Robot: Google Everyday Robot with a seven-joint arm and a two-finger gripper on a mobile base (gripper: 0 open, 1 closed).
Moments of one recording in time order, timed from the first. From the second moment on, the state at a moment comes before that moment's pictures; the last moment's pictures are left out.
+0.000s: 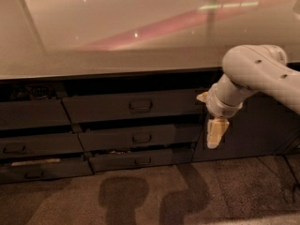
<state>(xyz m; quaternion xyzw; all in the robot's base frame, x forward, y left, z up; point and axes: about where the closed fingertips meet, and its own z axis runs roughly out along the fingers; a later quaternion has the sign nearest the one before) 0.550 -0.203 0.720 -0.71 0.69 -0.01 0.13</state>
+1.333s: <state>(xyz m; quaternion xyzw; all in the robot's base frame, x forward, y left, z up) 0.552 -0.129 0.711 -0.76 0.64 -0.06 0.09</state>
